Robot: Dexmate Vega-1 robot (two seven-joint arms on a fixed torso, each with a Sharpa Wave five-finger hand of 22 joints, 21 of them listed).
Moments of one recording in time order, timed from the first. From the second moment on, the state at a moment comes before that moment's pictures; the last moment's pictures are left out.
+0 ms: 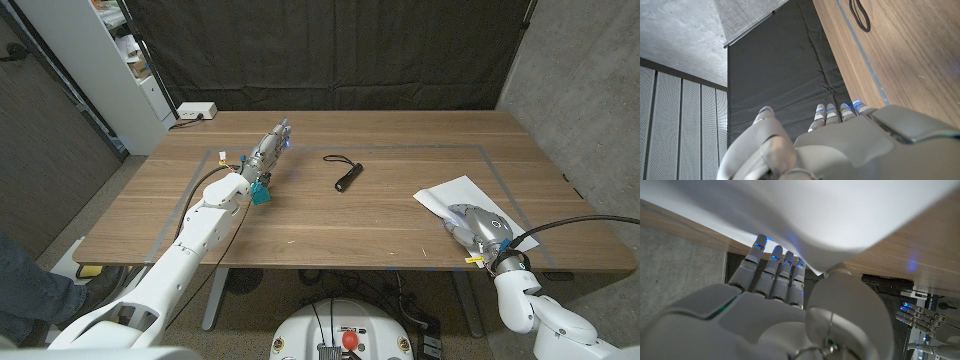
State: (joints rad) left arm 0.86 0.38 0.22 -1.41 -0.41 -0.06 -0.18; left_hand 0.31 0.04 0.17 -0.01 0.20 -0.01 0.10 0.19 0.18 -0.08 0.06 0.21 0.19 -0.15 0.08 0.19 0.18 -0.17 0.06 0.20 0.18; right arm -1.53 -0.94 -0.33 -1.96 -0.46 -0.44 -0.60; right_hand 0.76 0.08 0.35 -0.15 0.30 0.60 -0.05 0.30 0.20 0.54 -0.04 0.30 0.22 0.47 -0.05 0.39 0.29 0.66 0.06 0.27 0.17
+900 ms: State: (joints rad) left arm 0.87 0.38 0.22 -1.42 -0.41 -0.05 -0.18; left_hand 0.31 0.04 0.16 -0.01 0.20 0.00 0.09 0.19 0.18 -0.08 0.06 0.21 0.19 -0.15 0.08 0.19 0.18 -0.17 0.06 0.20 0.18; right arm -1.50 -0.87 -0.38 -1.90 -0.53 -0.45 -0.78; right_hand 0.91 0.16 0.38 -0.16 0.22 0.88 -0.08 0.39 0.23 0.74 -0.11 0.34 0.22 0.61 -0.06 0.47 0.33 0.78 0.00 0.28 0.18
